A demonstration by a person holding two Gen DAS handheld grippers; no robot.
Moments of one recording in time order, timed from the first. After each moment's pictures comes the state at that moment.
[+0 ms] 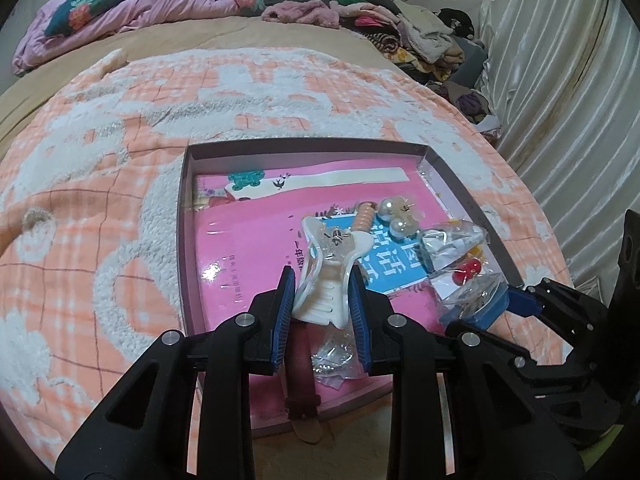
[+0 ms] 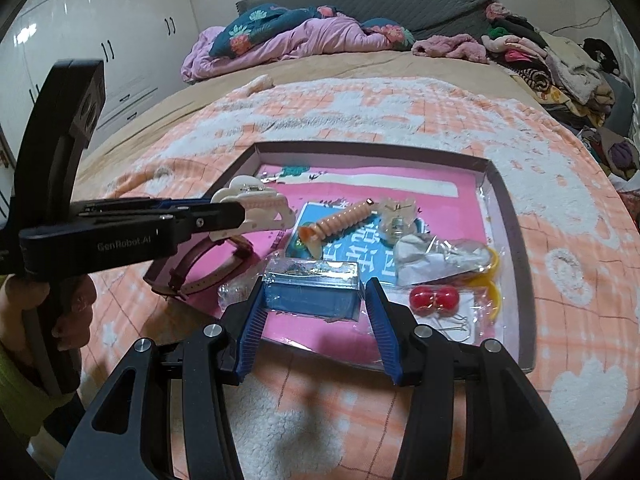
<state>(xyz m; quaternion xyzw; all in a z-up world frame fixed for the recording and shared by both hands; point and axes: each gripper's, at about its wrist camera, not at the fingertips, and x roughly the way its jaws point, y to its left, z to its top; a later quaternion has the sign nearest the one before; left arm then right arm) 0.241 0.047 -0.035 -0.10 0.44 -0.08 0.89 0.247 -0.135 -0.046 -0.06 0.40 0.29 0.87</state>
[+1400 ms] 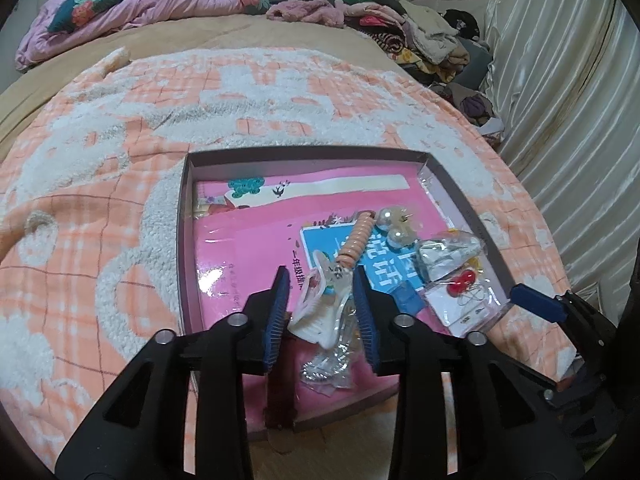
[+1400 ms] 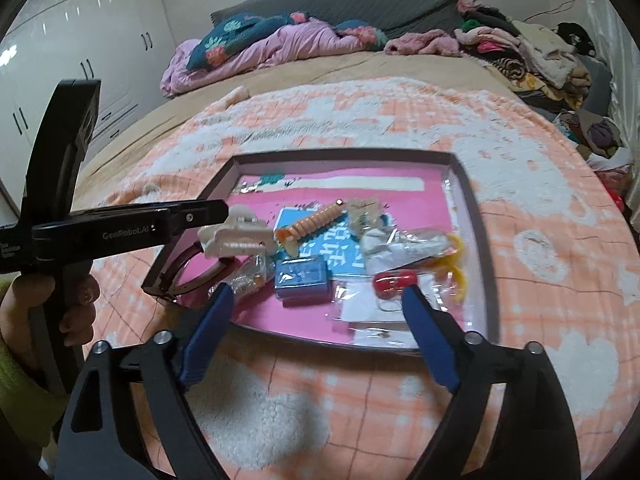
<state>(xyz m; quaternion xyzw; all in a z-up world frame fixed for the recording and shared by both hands) 0.245 0.044 -0.024 -0.10 0.44 -0.08 0.89 0.236 -0.163 -0.028 -0.03 0.40 0.25 0.88</state>
